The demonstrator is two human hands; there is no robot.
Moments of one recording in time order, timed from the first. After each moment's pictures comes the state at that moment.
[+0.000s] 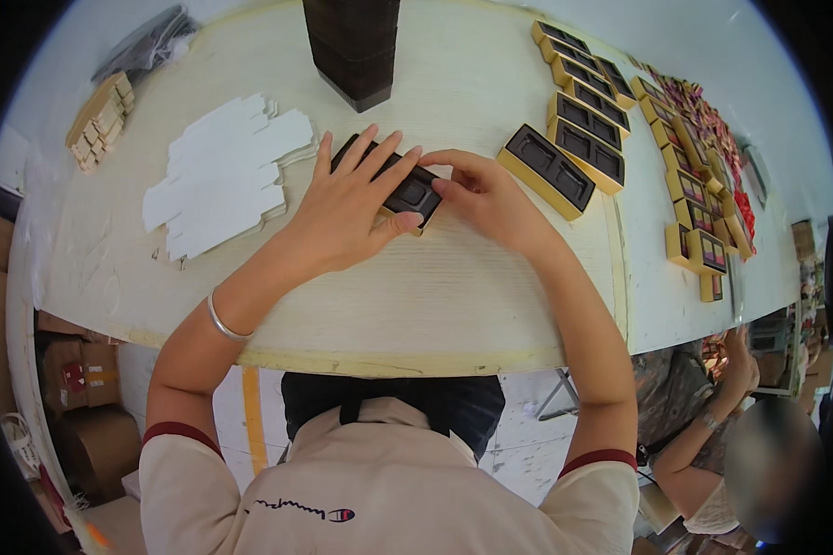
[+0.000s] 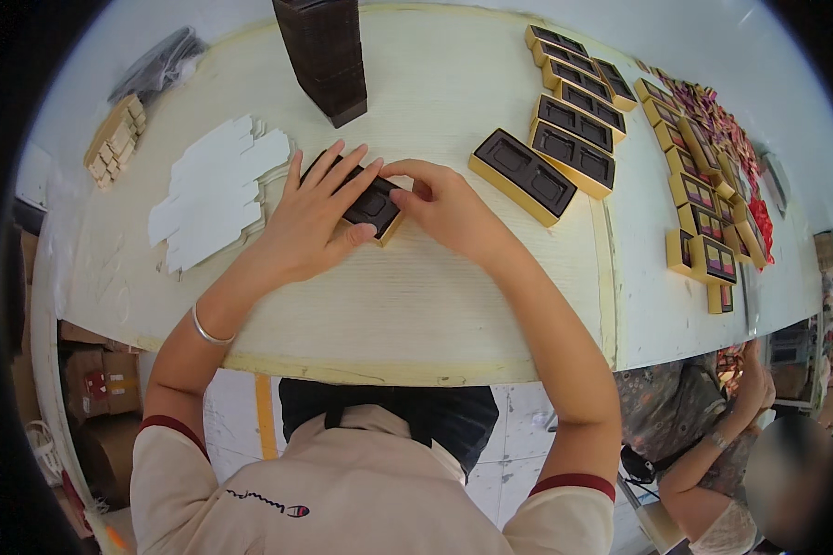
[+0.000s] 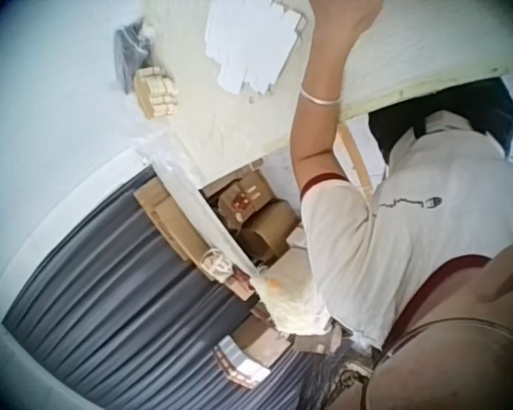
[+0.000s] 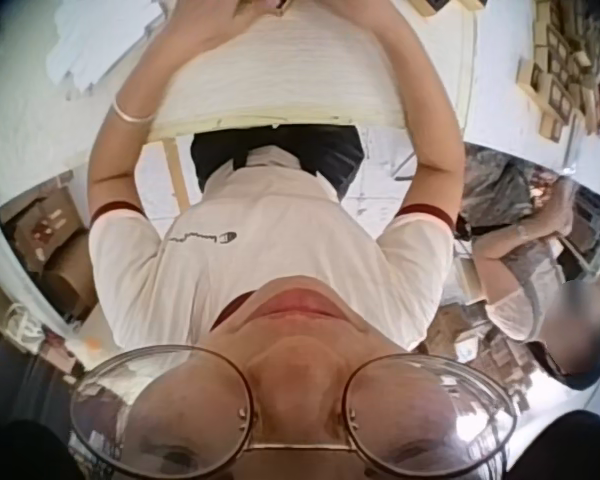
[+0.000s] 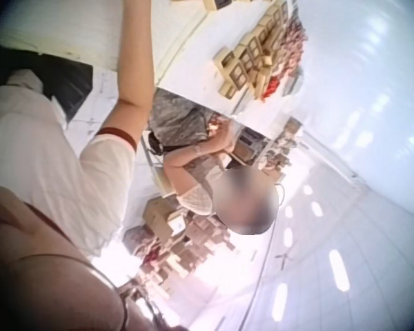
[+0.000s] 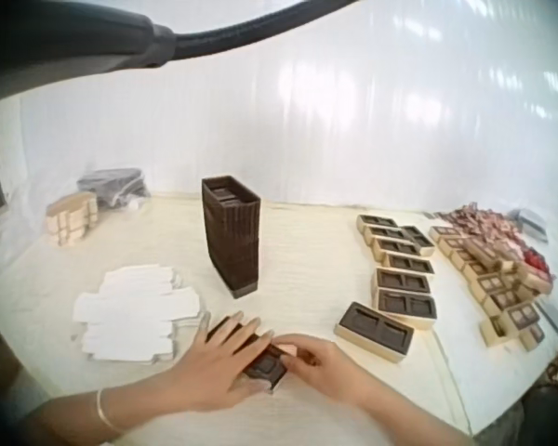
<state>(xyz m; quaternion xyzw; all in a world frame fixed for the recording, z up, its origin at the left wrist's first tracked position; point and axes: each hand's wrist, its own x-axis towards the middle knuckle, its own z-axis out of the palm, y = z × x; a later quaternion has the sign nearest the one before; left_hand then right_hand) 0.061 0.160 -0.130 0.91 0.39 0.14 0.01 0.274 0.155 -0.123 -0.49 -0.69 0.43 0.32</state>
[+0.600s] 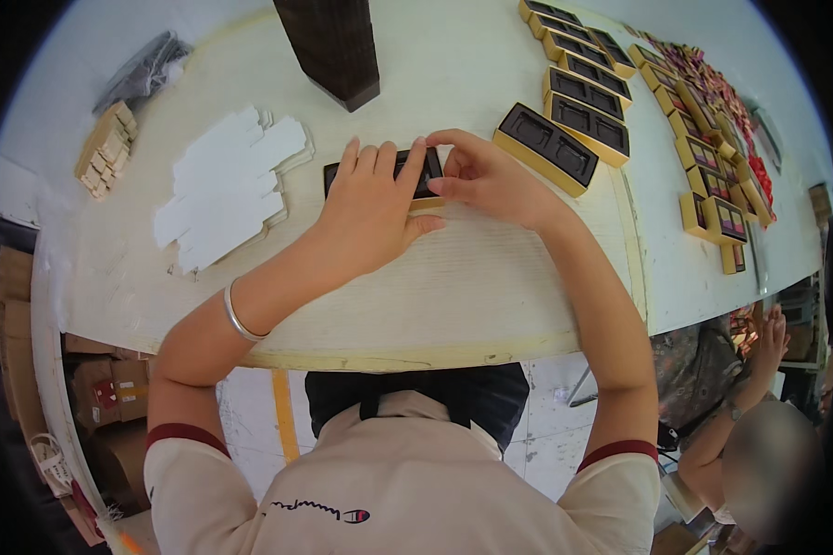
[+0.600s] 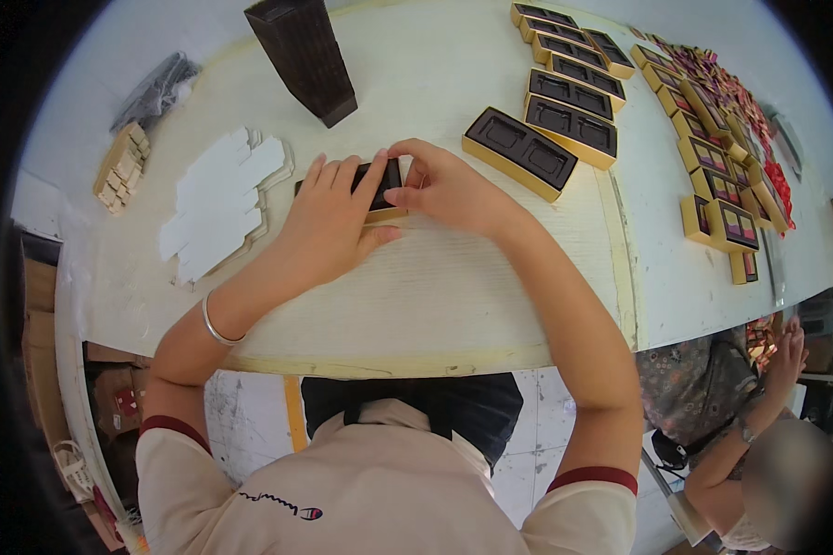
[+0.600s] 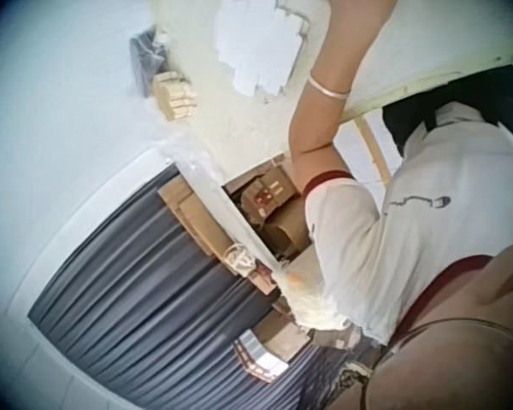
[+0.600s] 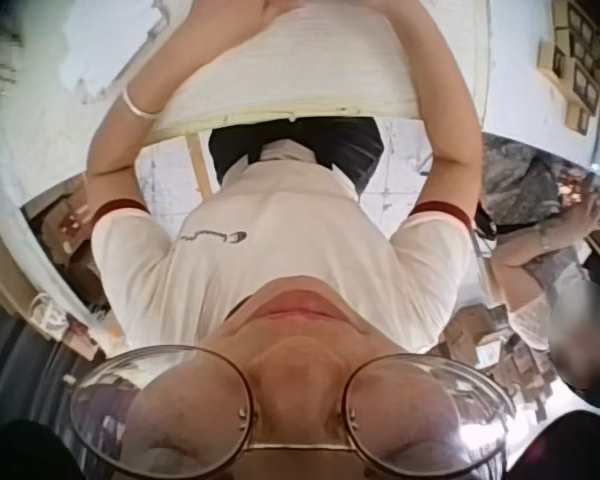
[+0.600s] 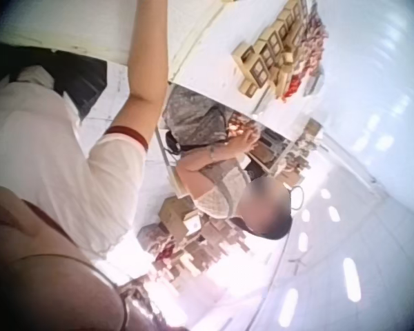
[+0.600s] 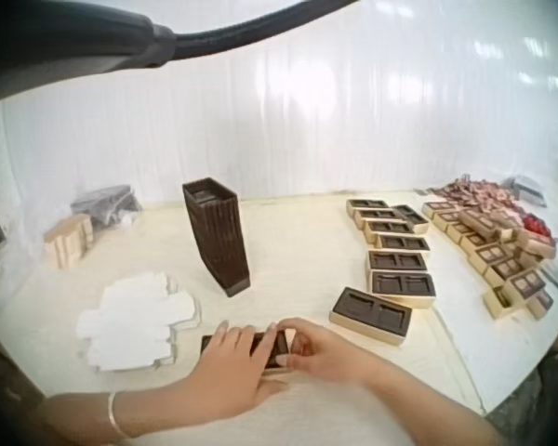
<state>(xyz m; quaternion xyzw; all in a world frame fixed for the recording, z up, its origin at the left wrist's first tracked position) 0.090 0.152 -0.123 0.91 0.40 0.08 -0.05 0.289 0.159 -0.125 -0.45 -0.65 0.52 0.32</state>
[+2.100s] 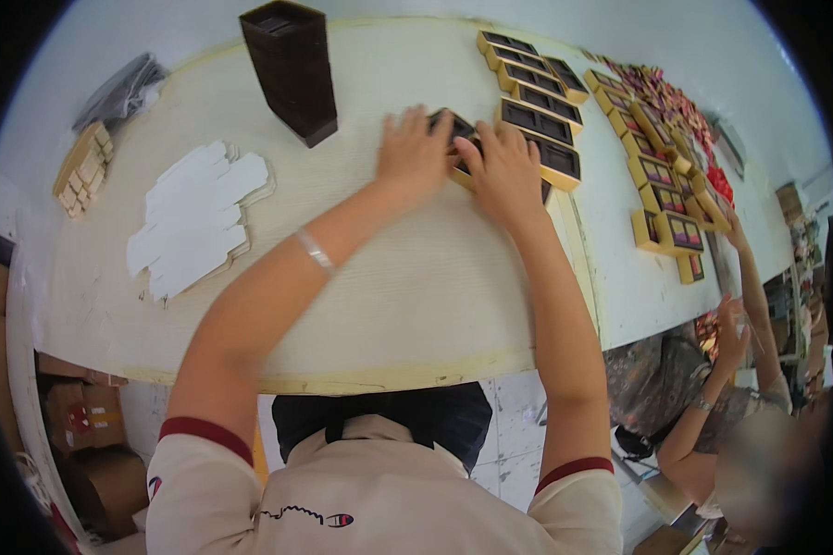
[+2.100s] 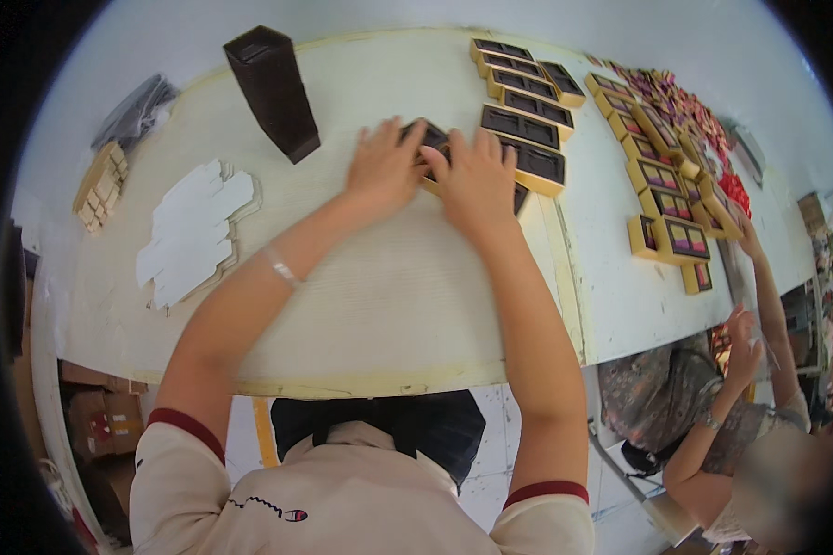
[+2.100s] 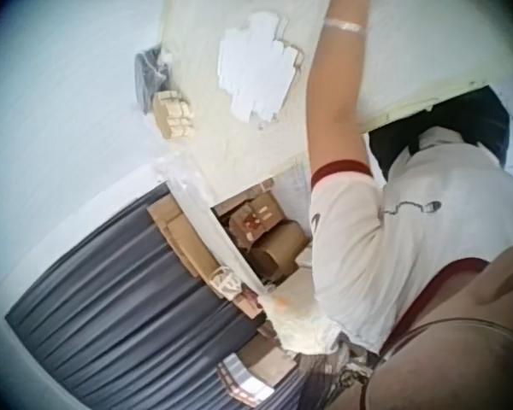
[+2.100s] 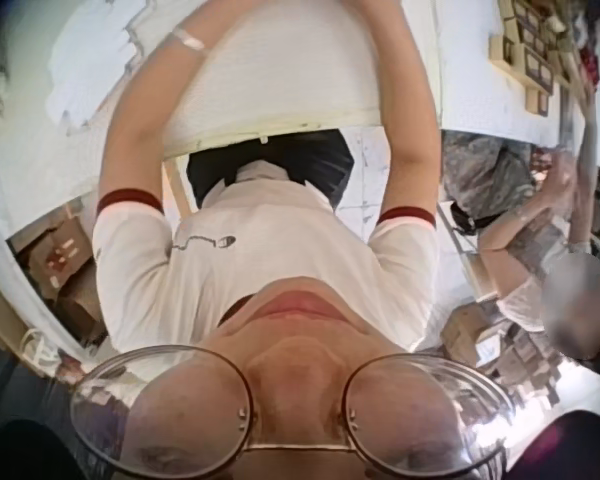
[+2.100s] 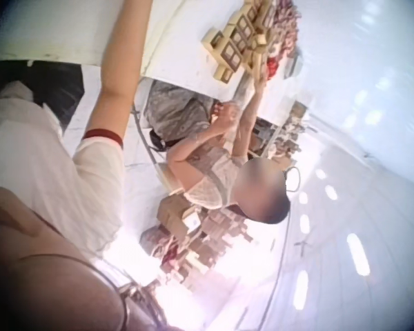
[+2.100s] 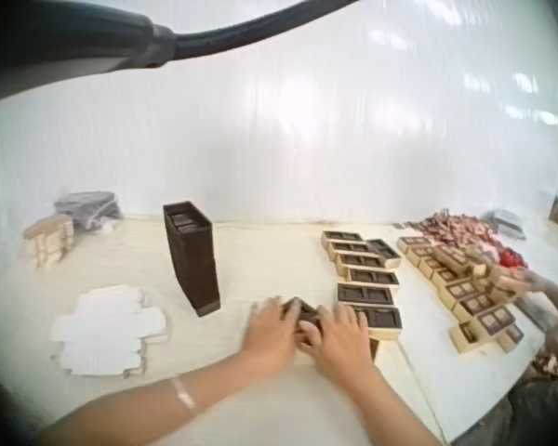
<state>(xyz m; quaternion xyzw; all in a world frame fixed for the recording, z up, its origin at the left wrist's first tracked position) 0.204 0.239 -0.146 0.88 0.44 0.18 0.00 0.345 0.187 -0.147 -0.66 -0.68 -0.16 0.28</state>
